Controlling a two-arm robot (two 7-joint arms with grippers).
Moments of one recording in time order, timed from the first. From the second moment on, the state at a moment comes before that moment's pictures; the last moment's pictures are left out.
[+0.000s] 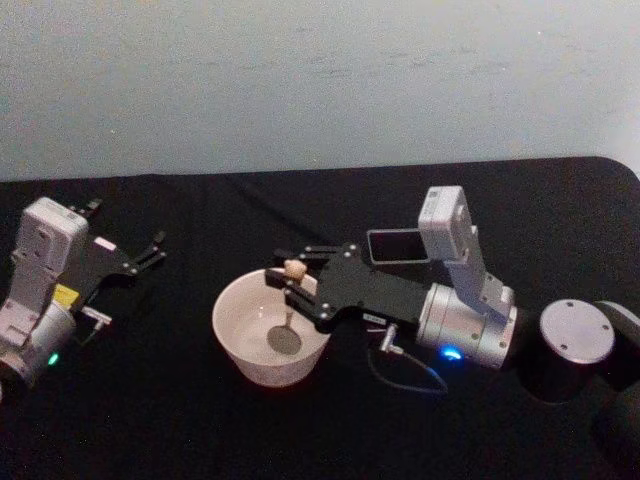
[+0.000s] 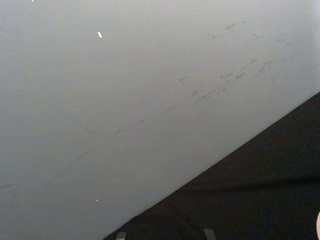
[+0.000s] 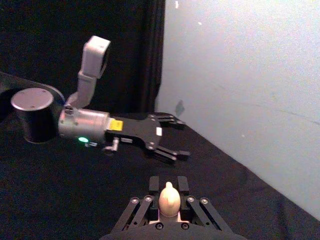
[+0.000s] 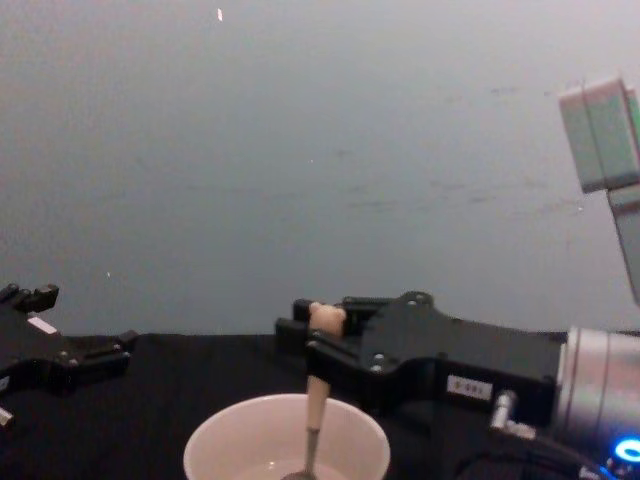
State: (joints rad) left arm -0.20 0.60 0.45 -1.41 -0.25 -0.12 0.03; right arm 0.37 0.36 -0.59 -1.34 0.41 -0.18 0.71
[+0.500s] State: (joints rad) left arm -0.20 0.60 0.45 -1.41 -0.25 -0.12 0.03; right arm 0.43 0.28 -0.62 -1.25 0.39 -0.20 0.68
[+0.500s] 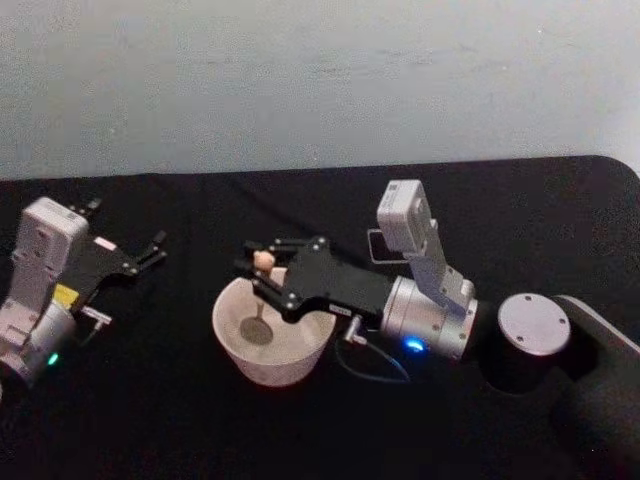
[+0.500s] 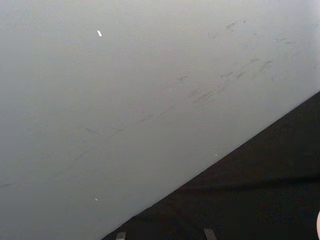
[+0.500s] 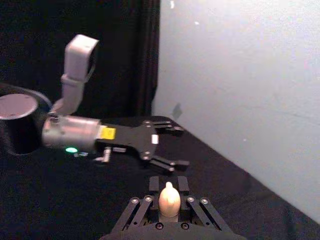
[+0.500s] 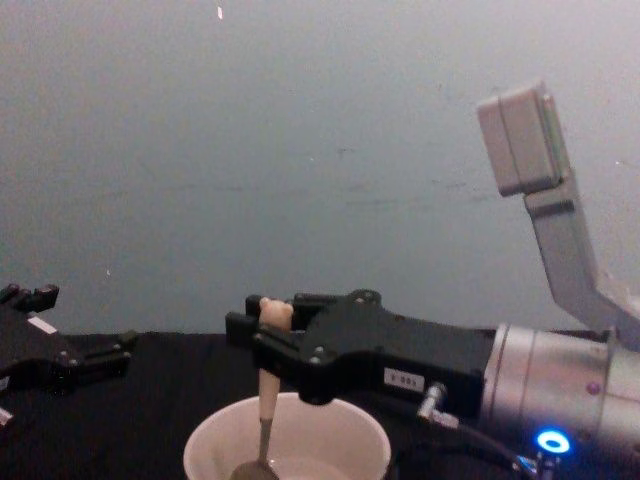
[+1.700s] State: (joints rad) left arm -0.20 0.60 0.45 -1.41 -0.25 -0.12 0.03; right arm 0.39 0.34 -0.55 -1.29 0.37 -0.20 0.66
